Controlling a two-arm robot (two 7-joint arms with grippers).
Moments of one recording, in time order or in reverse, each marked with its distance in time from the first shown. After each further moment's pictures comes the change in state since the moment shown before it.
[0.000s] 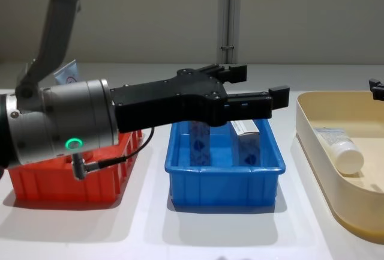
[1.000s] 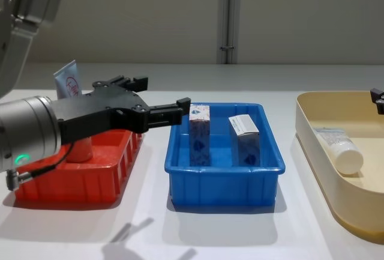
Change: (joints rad) left arm 0.086 0.081 -0.055 -0.040 0.144 -0.008 0.391; right arm -0.142 0.265 -0.244 -0.267 0.188 -0.052 -0.169
